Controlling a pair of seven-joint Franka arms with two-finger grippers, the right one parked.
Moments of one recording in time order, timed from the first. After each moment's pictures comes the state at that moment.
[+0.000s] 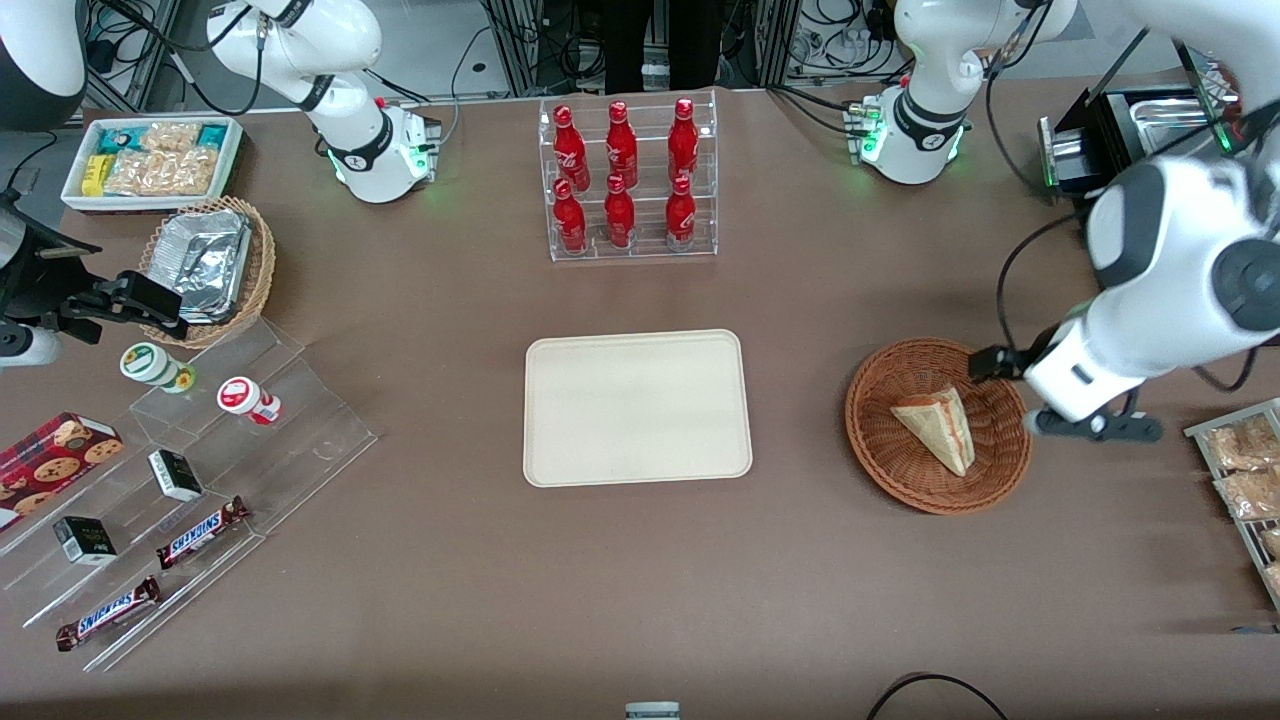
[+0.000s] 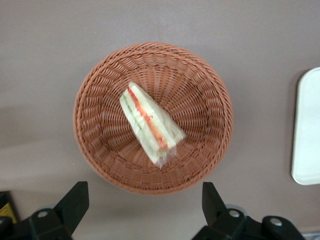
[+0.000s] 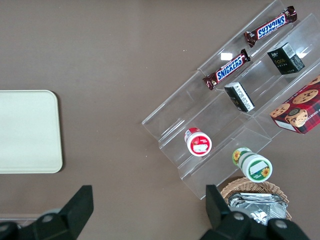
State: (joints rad) arm -0.01 0.24 -0.10 -1.76 0.01 1.87 -0.01
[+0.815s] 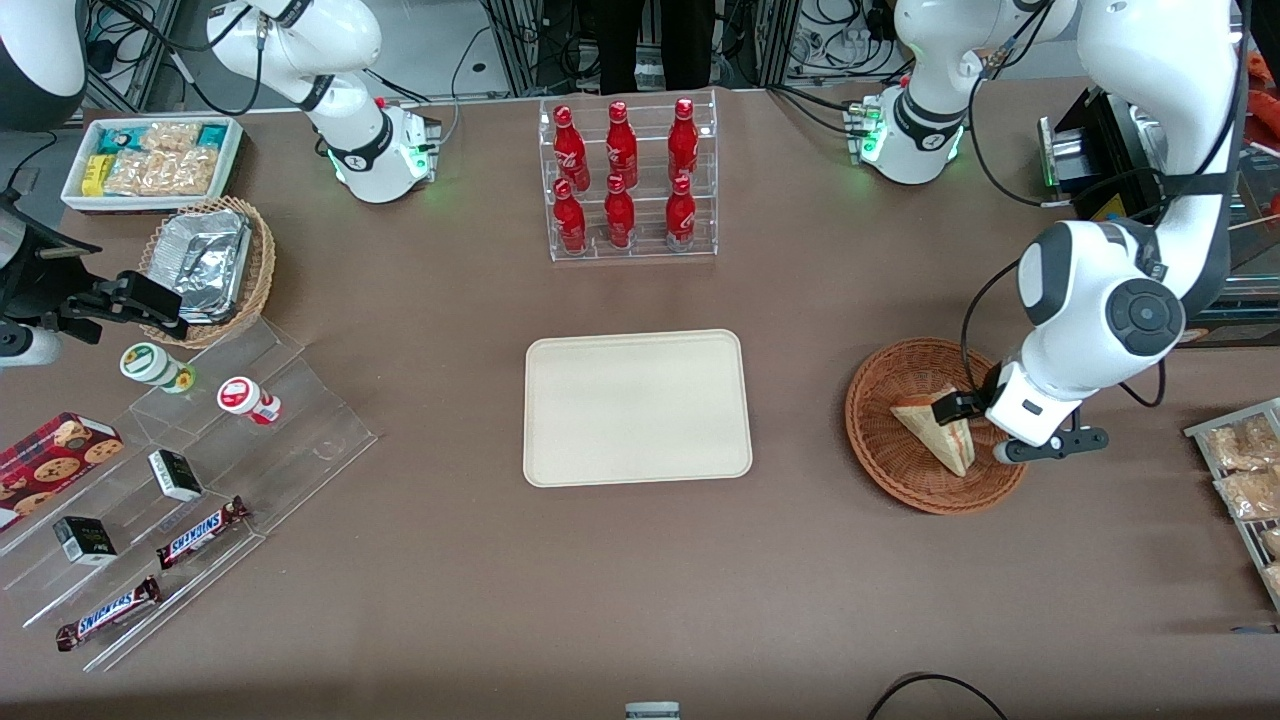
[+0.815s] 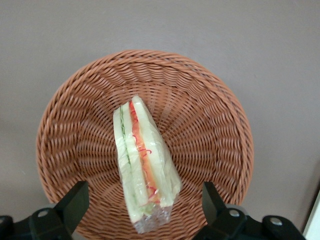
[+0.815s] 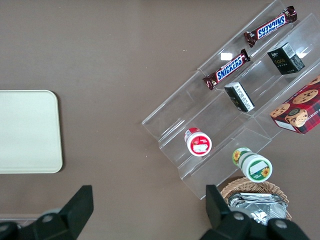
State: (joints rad) arm -0.01 0.25 -0.10 -2.02 0.01 2.26 -0.42
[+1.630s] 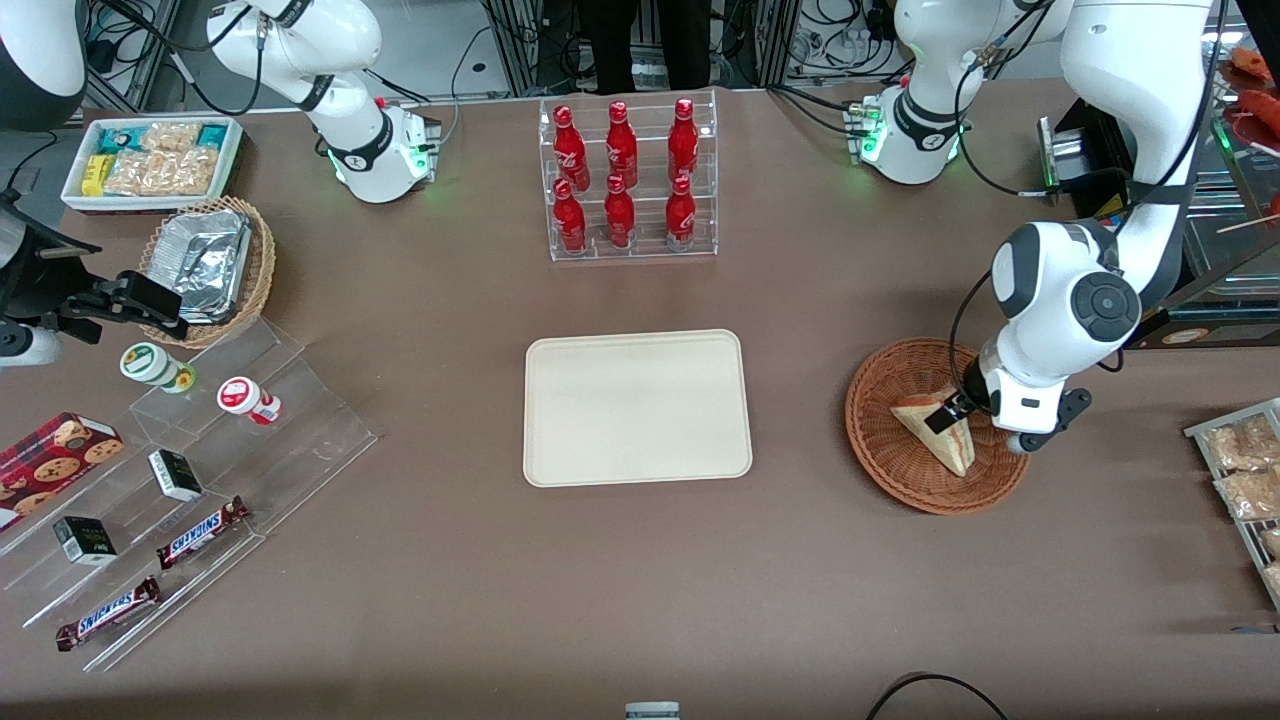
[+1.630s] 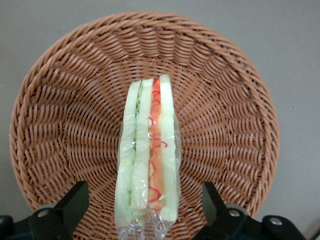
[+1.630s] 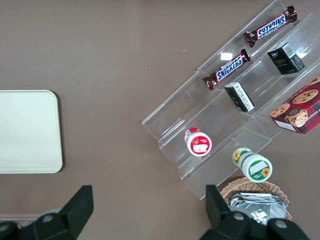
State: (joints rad) arm -0.01 0.25 -0.10 -2.16 -0.02 2.41 -0.72
